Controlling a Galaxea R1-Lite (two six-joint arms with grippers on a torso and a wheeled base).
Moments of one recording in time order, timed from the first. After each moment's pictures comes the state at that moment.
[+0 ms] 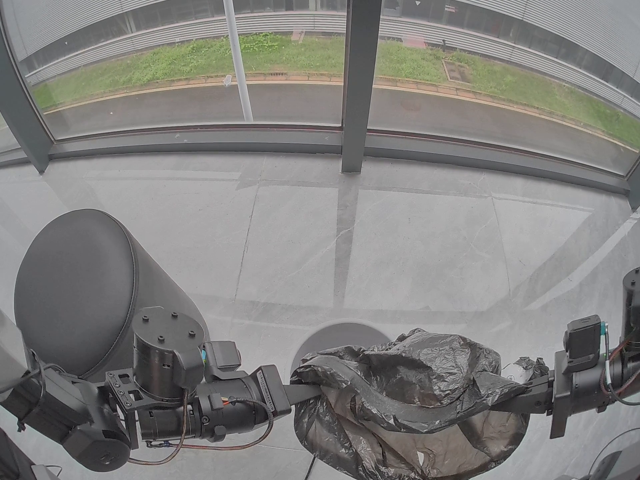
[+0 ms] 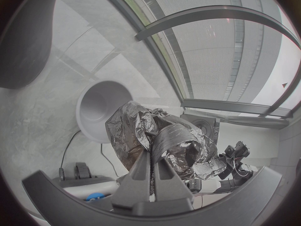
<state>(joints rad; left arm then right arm) -0.74 1.72 -0.42 -0.85 -0.28 -1.03 0.50 1.17 -0.40 -0.20 0.51 0.18</state>
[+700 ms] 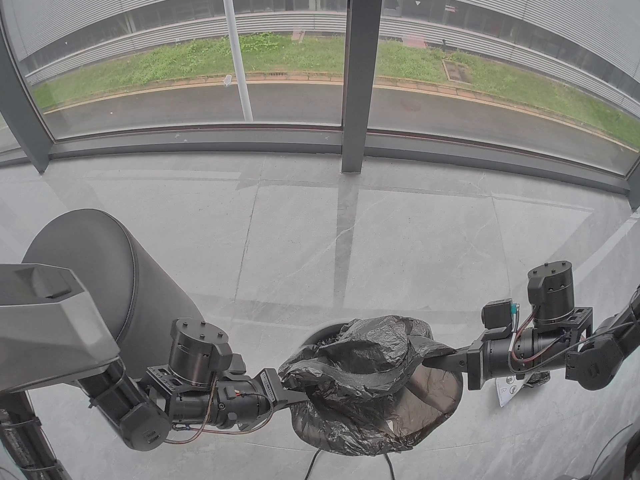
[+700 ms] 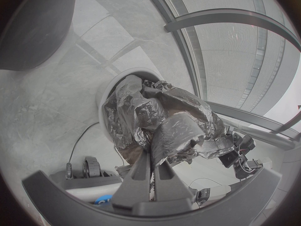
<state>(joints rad) -0.58 2.01 -0.44 -0.94 -0.40 -1.04 0.39 1.78 -0.45 -0.74 0.58 0.17</state>
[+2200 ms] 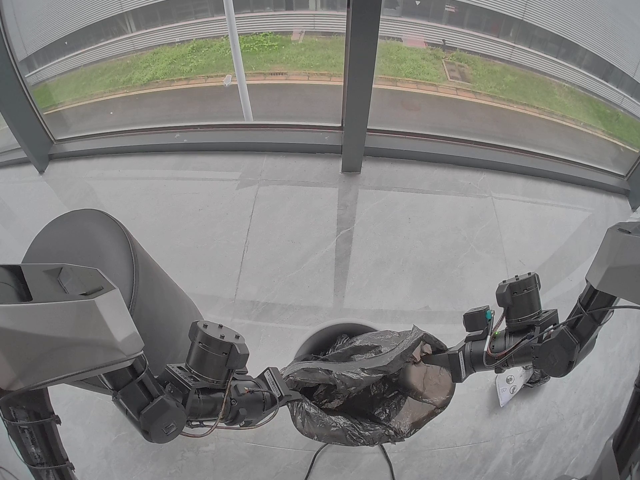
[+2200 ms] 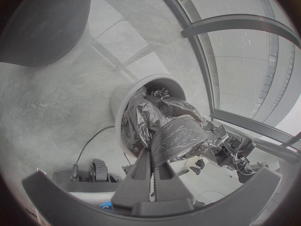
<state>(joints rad) -0.57 2.11 -0.53 -0.85 -0.29 -1.07 0.30 2.06 -0.58 -0.75 0.51 0.00</state>
